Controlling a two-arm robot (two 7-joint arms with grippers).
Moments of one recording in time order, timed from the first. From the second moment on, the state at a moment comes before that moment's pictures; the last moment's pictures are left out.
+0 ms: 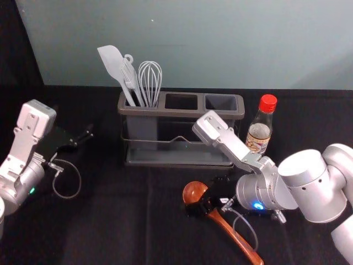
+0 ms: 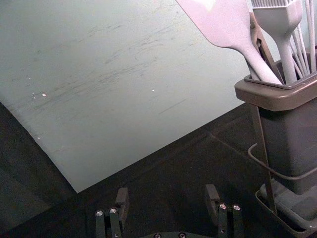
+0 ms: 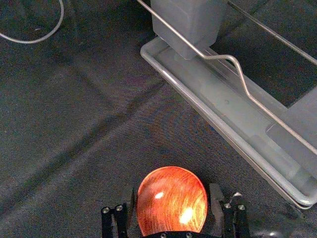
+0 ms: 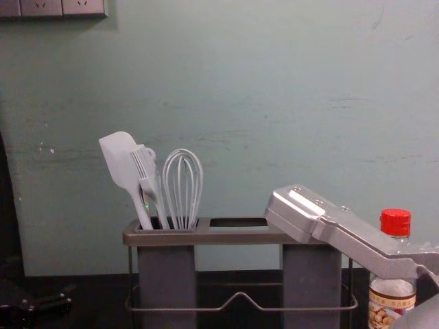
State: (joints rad) left arm -0.20 0.60 0.45 -1.41 -0.25 -0.12 0.03; right arm 0.36 0.39 -0.60 -1.63 0.16 0.89 0.46
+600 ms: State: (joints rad) left arm -0.20 0.60 0.45 -1.41 -0.25 -0.12 0.03; right arm 0.36 0.39 -0.60 -1.63 0.16 0.89 0.46
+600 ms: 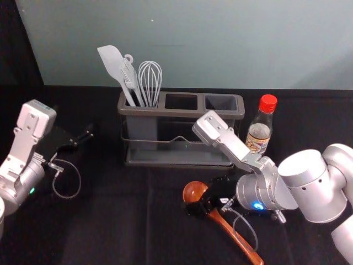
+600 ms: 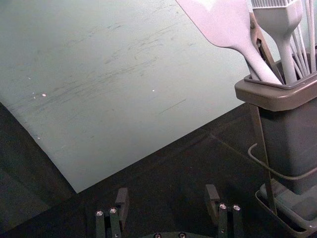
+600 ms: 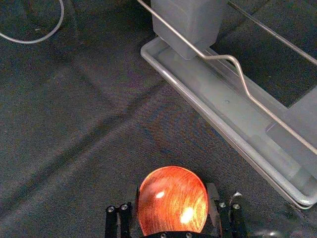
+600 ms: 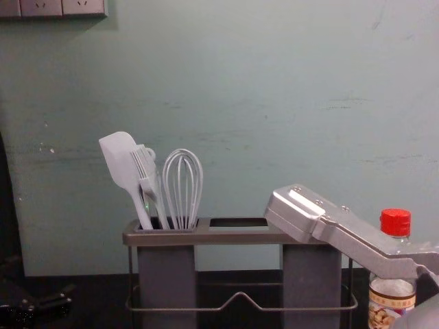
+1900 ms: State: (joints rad) left arm -0.20 0.60 0.45 -1.41 -0.25 -0.12 0.03; right arm 0.18 0.44 -0.33 -1.88 0.36 0.16 0.49
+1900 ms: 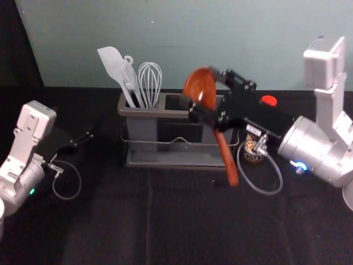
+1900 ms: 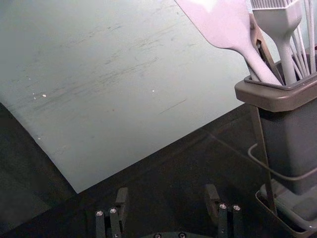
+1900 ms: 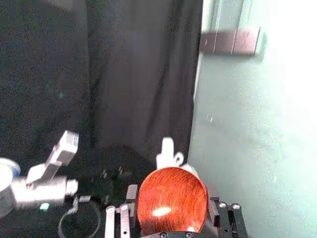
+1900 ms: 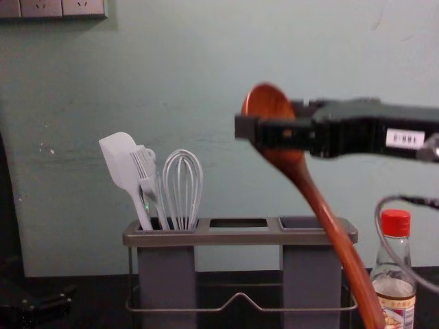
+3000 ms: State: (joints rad) left arm -0.20 0.60 0.45 -1.41 -0.25 -0.12 0.03; right arm 0.48 0.38 -0.38 -1.58 0.38 -0.11 0.50
